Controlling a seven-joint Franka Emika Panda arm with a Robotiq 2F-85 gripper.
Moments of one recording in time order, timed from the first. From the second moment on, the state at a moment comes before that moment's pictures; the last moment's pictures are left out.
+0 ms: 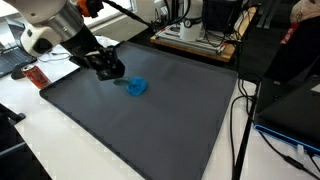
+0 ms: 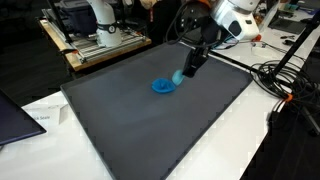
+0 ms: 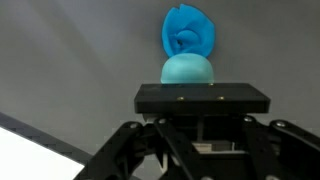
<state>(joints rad) -0.08 0.95 0.22 -0.83 -0.23 1.44 -0.46</state>
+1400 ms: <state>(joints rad) -0.29 1.09 0.38 -0.75 0.03 1.29 -0.93</state>
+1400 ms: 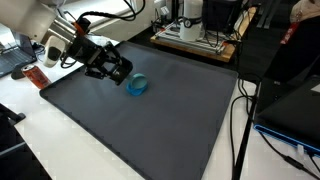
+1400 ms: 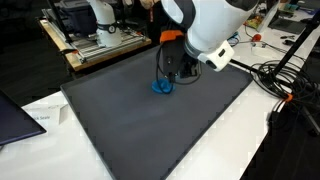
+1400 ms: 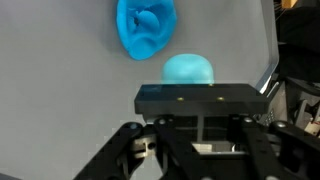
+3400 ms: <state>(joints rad) -0.28 1.15 0.39 -0.55 0.04 1.06 -0.87</state>
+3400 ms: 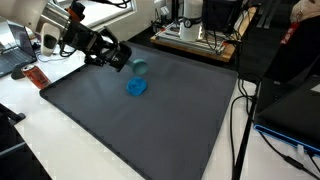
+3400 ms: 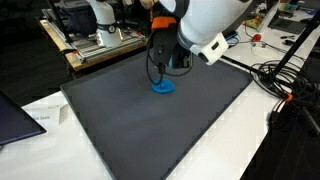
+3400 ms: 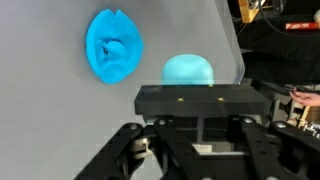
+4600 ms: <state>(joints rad) -0.21 0.99 0.31 -0.55 -0.06 1.29 -0.38</state>
